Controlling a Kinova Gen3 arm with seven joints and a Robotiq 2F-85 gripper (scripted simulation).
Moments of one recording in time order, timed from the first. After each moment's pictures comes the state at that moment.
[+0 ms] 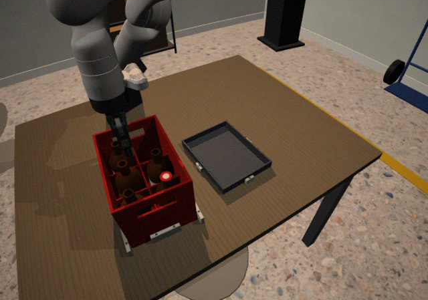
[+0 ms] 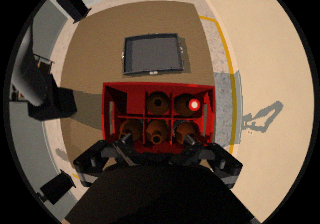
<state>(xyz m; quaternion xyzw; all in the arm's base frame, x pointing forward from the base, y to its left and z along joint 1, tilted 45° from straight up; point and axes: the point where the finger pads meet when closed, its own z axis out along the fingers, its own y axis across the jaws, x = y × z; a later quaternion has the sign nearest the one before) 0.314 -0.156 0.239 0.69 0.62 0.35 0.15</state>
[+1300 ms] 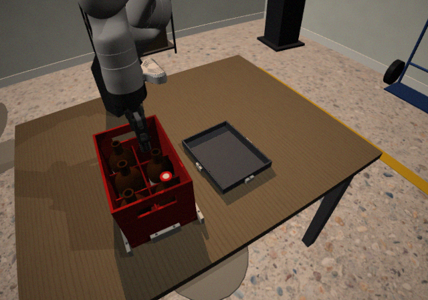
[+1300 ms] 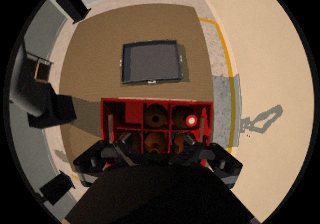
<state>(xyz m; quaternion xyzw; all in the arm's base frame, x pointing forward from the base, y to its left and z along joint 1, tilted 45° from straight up) 0.314 -0.121 0.255 0.68 0.62 0.35 0.15</state>
